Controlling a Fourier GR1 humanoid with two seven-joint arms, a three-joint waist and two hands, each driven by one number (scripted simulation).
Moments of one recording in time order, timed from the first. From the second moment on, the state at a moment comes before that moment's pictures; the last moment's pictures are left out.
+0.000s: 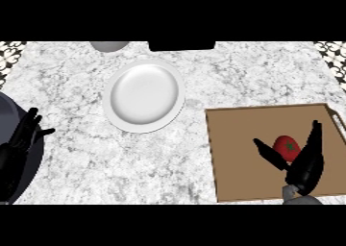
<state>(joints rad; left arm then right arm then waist) 0.12 0.51 -0.07 -1.65 0.16 0.18 0.04 -0.03 -0.23 0.17 -1.30 0.52 -0.98 0.37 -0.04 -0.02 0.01</state>
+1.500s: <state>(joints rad) -0.04 0.33 -0.13 -1.52 0.15 0.09 -0.11 -0.03 -0.29 0.18 -1.63 0.80 -0.27 1.14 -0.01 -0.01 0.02</state>
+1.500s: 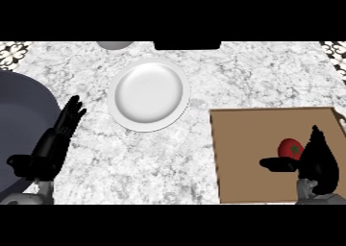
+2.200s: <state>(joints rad) -0.06 0.32 -0.10 -1.48 0.15 0.04 -0.12 -0.05 -0.24 0.09 -1.50 0.76 -0.22 1.02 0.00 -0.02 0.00</state>
